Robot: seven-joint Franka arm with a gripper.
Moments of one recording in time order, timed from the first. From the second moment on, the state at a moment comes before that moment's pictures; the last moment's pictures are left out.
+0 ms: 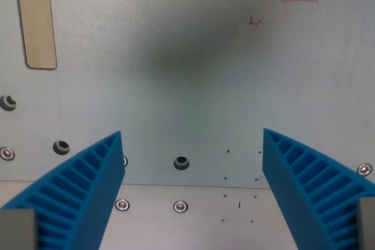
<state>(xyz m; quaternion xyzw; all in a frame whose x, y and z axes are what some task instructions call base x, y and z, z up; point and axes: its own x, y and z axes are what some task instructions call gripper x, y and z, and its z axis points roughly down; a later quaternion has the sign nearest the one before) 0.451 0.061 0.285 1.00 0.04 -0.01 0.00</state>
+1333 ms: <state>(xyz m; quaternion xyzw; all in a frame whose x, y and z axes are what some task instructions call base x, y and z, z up) 0.451 0.066 0.285 1.00 0.03 -0.01 -0.03</state>
